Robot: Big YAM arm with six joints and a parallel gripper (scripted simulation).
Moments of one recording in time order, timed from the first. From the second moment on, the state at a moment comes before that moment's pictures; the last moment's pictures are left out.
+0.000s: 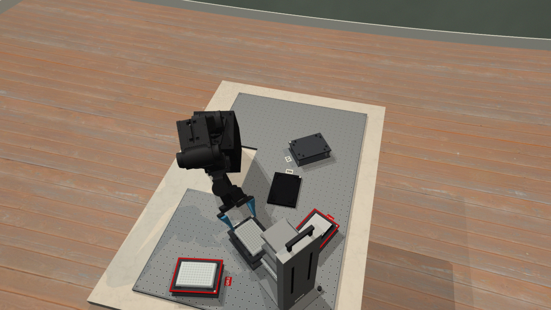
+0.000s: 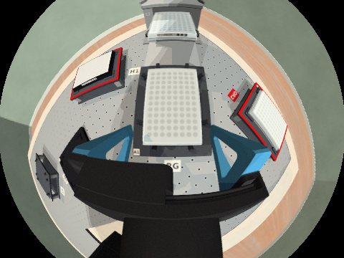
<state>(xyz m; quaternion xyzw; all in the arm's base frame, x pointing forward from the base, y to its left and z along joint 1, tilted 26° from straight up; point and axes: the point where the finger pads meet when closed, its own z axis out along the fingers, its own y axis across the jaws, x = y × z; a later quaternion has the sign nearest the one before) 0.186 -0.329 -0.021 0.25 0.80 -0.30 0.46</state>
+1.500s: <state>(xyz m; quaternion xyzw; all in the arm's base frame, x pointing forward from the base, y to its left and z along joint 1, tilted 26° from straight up) 0.185 -0.340 -0.052 0.24 0.80 -0.31 0.46</state>
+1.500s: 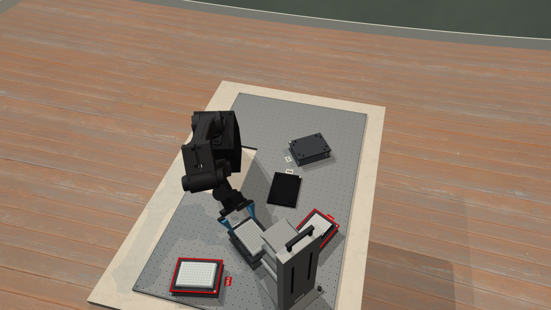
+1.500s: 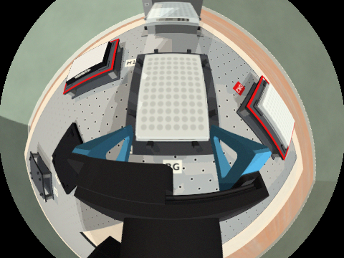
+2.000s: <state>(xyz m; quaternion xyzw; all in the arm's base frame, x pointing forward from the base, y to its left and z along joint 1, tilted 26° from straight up) 0.185 -0.340 -0.052 0.24 0.80 -0.31 0.46</state>
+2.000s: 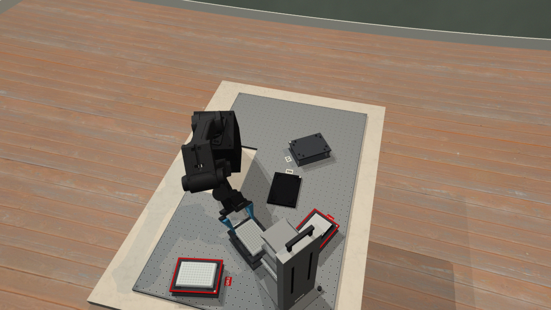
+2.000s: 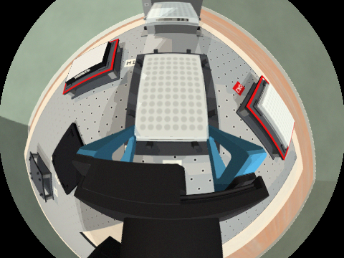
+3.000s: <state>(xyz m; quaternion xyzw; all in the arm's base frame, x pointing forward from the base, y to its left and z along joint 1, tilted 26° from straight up) 0.185 -0.339 -0.047 0.24 0.80 -0.31 0.46</state>
